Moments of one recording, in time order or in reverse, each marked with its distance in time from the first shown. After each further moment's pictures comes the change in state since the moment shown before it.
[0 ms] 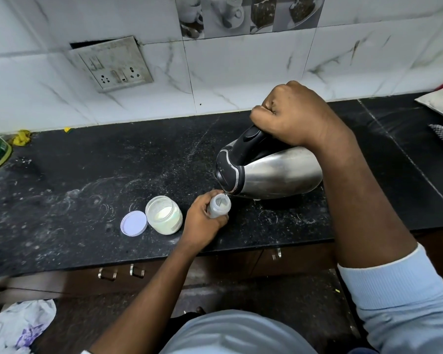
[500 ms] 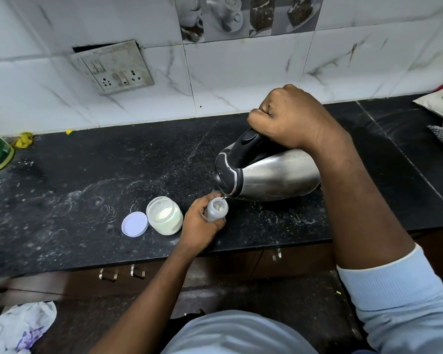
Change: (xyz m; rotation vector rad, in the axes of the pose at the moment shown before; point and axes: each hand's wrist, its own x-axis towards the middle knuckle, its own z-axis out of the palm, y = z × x) left_hand -0.006 -0.005 -0.004 -0.008 0.007 -0.007; right_hand -0.004 -0.004 0.000 -0.009 0.000 -0.016
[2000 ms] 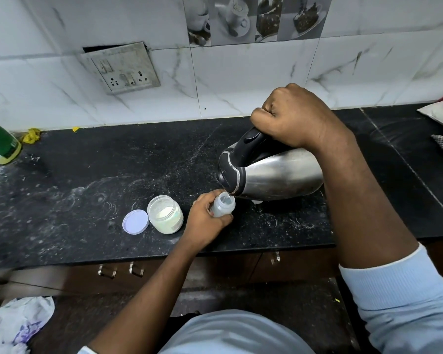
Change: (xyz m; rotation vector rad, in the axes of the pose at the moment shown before) left_hand 0.000 0.026 0.004 0.073 -0.002 -0.011; right_hand 0.004 0.004 -0.005 -0.010 0.002 -0.049
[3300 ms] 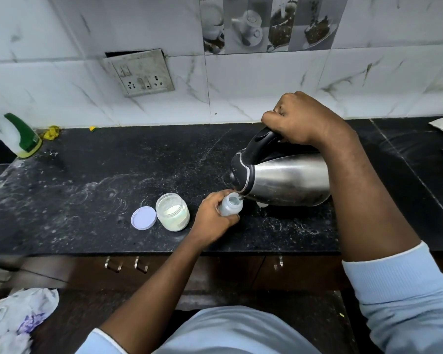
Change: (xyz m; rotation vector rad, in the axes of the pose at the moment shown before) left_hand -0.002 0.004 0.003 0.006 -0.034 0.035; right_hand 0.007 0.010 0.001 0.117 -0.122 0.096
